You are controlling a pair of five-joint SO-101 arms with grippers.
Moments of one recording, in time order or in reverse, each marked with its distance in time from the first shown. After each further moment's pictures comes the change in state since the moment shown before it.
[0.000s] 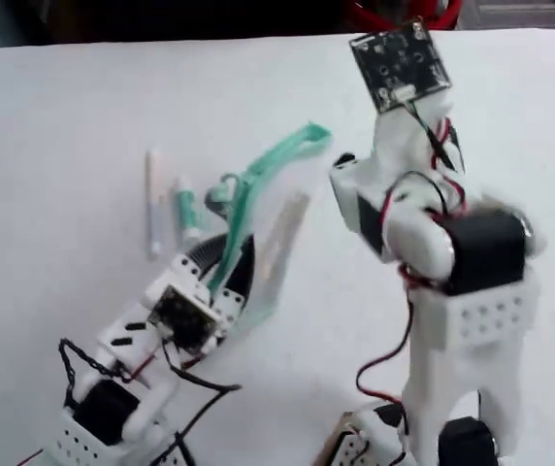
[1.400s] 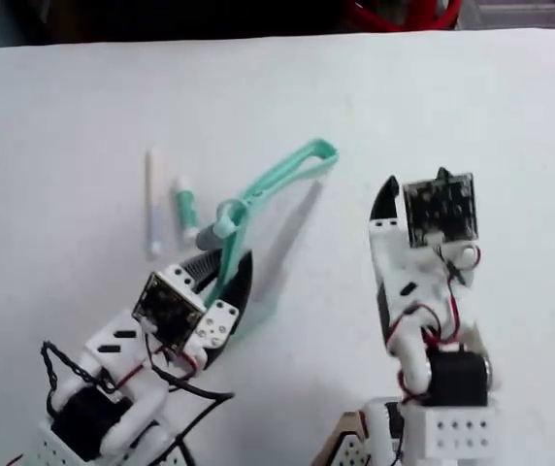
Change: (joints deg) left arm 4.4 0.1 -10.5 16.0 6.9; right arm 11.8 -52.9 73.8 -52.7 -1.1
